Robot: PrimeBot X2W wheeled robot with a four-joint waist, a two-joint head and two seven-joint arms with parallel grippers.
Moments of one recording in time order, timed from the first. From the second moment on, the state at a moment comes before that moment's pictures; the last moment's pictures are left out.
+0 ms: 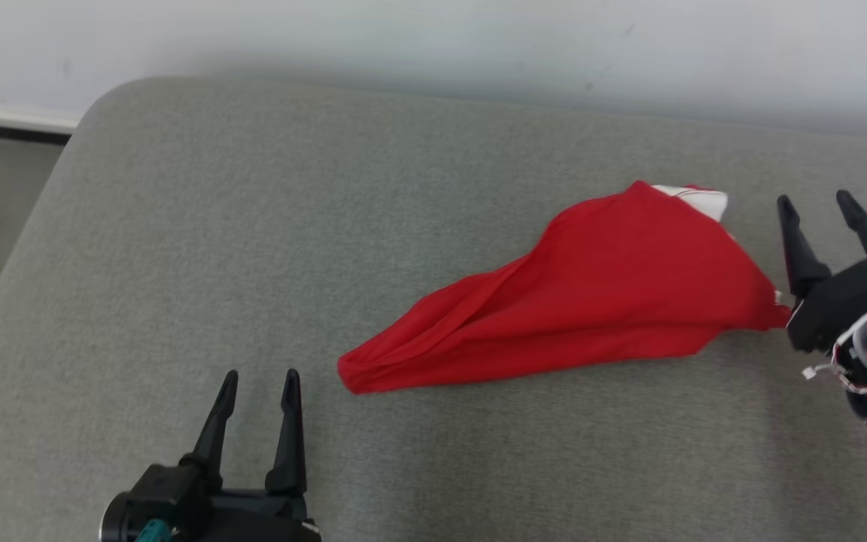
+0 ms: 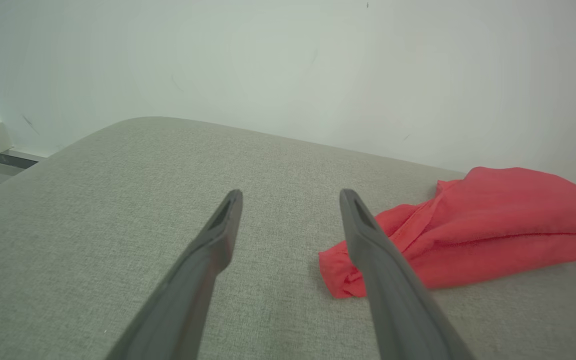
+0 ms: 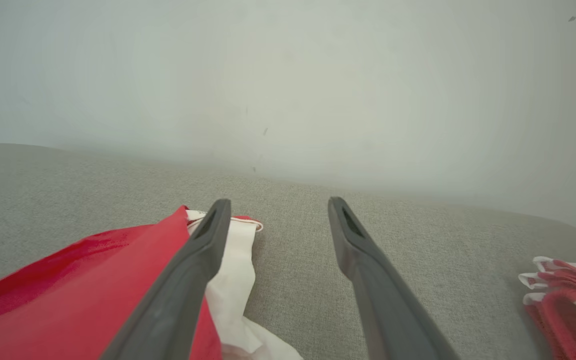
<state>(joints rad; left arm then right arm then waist) -0.09 0.05 -0.15 0.14 -0.28 -0.06 -0.26 -0.62 -0.43 0.17 0.65 0.40 0.13 -0.07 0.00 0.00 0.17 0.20</state>
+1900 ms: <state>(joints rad) -0.12 0.05 -0.12 0.19 -0.29 -0.08 -0.26 -1.06 -0.38 0.55 0.75 0.81 0.13 -0.25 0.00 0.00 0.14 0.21</state>
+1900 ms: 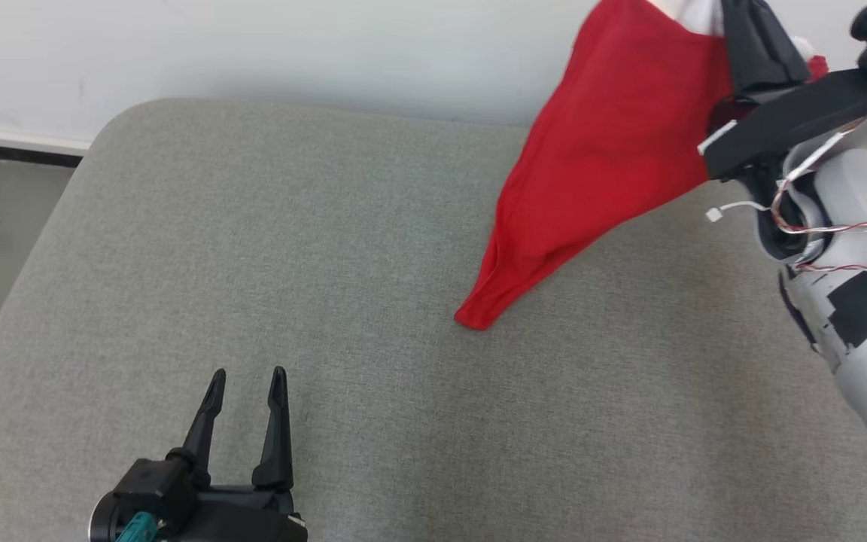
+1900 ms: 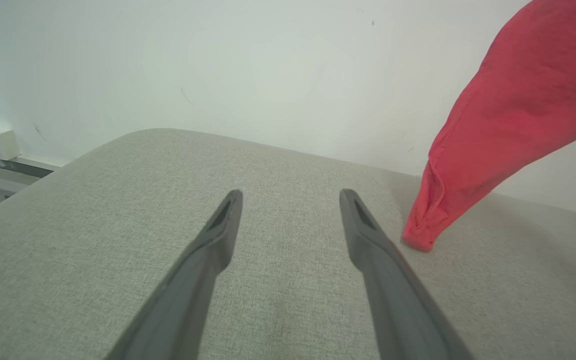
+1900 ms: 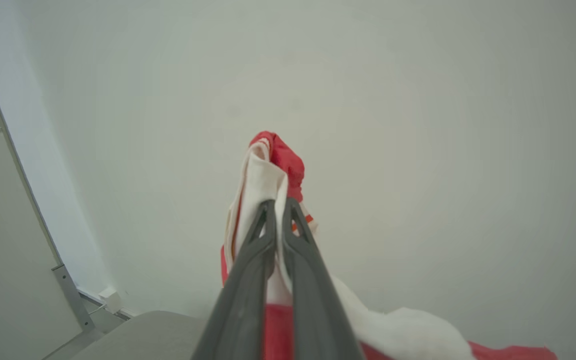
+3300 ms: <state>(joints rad) -0.04 0.05 -0.10 0.18 -0.27 -0.10 -0.26 -0.19 -0.30 0.37 0.25 0.67 0.13 -0.26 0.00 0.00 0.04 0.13</state>
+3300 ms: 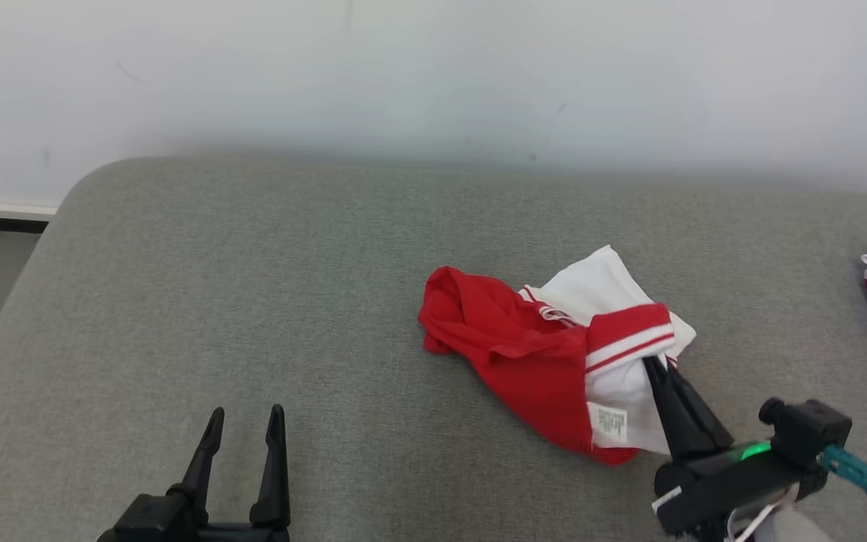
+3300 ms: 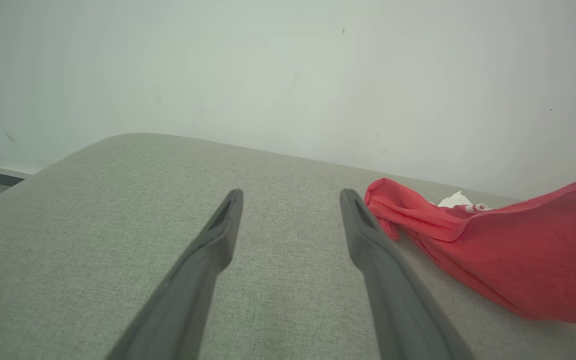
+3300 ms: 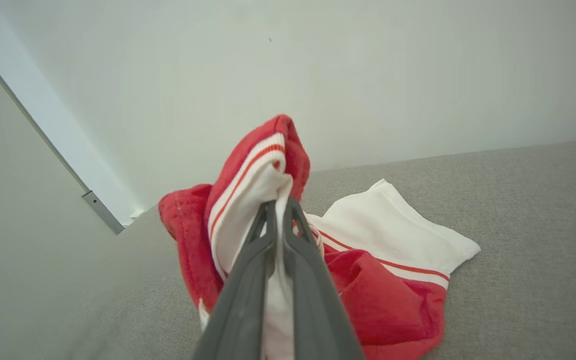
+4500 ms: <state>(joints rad) 0.00 0.05 -0.05 0.15 -0.27 -0.09 -0.26 0.07 -0.17 0.04 0.05 0.56 0.13 -0.26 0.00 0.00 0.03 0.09</state>
